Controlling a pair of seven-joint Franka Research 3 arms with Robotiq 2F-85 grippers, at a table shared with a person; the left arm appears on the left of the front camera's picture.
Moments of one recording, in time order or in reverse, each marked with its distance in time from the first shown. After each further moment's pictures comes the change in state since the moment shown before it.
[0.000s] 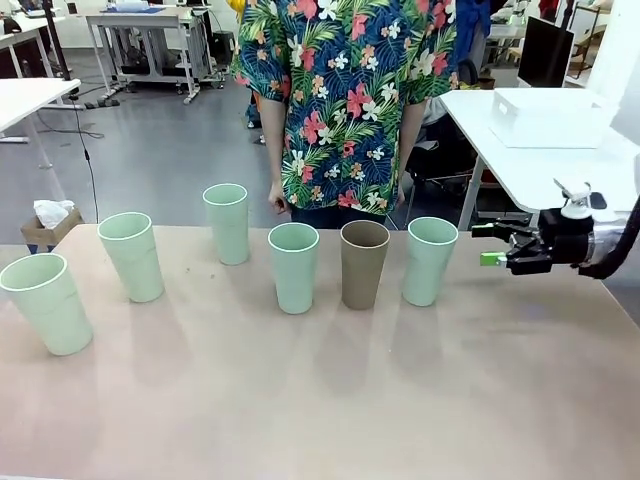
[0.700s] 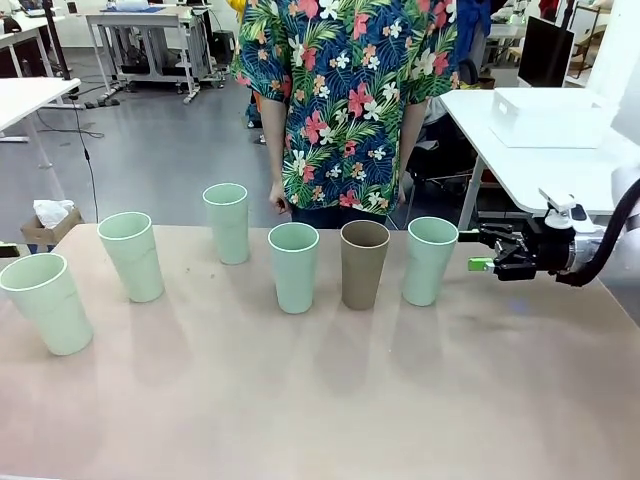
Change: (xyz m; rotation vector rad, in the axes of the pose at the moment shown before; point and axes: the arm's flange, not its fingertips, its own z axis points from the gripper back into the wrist) left arm -0.015 -0.002 -0.039 -0.012 -0.112 0.008; right arm -0.017 -0.015 -0.015 0.045 -0.063 0.008
